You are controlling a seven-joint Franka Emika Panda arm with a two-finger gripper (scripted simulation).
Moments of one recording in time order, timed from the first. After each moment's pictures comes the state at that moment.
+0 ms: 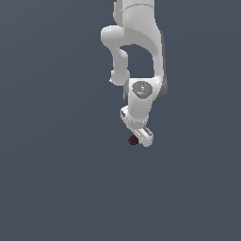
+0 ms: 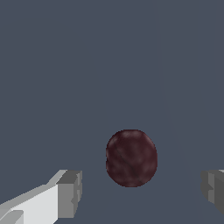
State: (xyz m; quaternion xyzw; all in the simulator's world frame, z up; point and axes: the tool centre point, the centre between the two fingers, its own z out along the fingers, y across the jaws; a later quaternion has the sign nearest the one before) arm -0.026 0.071 0.074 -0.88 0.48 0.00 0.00
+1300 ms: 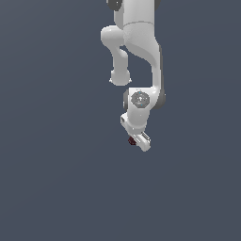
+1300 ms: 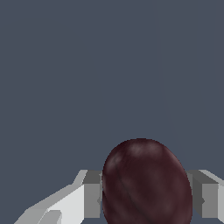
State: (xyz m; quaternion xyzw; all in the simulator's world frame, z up) arm -0.027 0.071 0.029 -0.88 0.48 0.00 0.00
